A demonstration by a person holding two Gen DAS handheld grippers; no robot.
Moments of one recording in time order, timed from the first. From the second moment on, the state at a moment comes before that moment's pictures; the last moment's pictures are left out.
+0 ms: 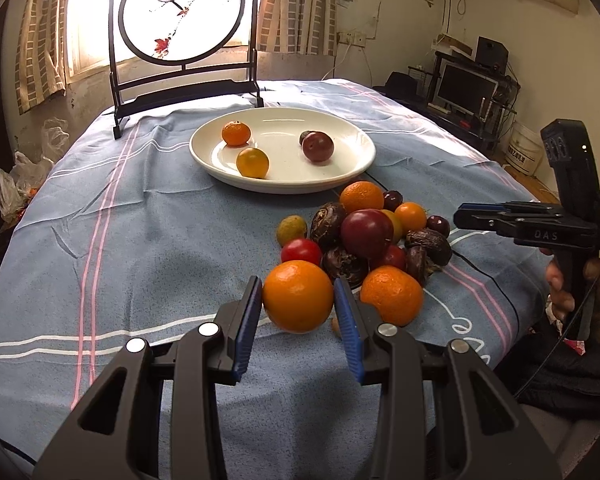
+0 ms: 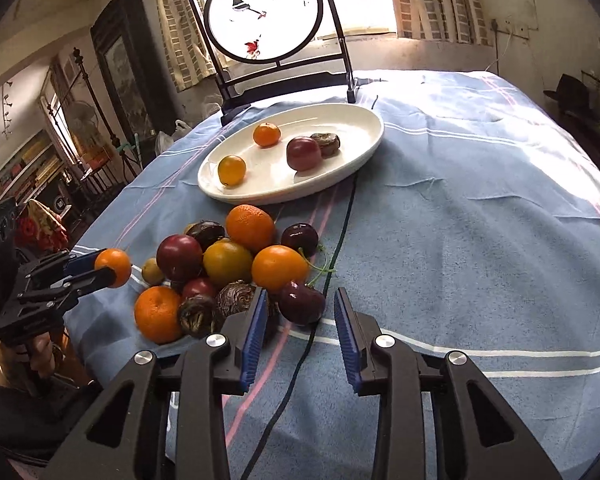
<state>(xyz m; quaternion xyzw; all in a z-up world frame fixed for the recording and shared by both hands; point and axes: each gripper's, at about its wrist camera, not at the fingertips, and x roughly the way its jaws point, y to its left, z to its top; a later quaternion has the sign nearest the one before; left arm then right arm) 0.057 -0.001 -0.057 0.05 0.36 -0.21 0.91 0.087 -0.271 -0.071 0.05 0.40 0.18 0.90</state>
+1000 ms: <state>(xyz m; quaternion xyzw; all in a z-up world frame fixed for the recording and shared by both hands) 0.141 -0.019 -0.011 0.04 0.33 -0.23 0.91 0.174 -0.259 0.016 0.06 0.34 0.24 0.91</state>
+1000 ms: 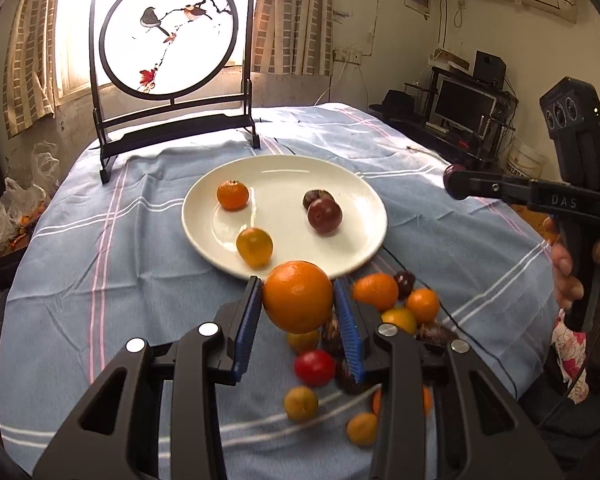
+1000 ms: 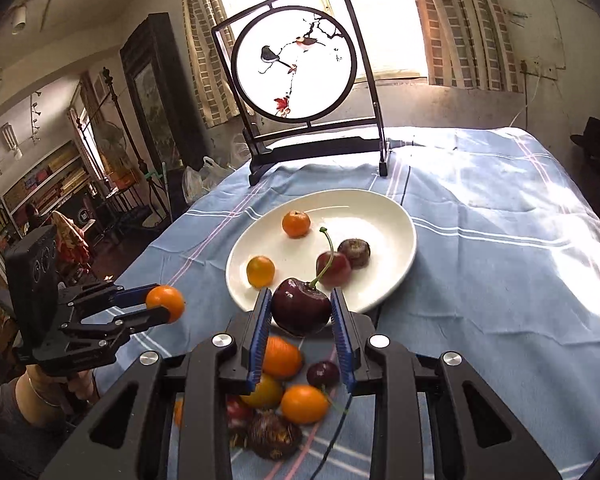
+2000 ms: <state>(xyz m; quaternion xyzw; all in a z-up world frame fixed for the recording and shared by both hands) 0.087 -0.007 -0.062 0.07 0.38 -0.21 0.90 0.093 -0.293 -0.063 0.09 0.35 0.20 0.91</state>
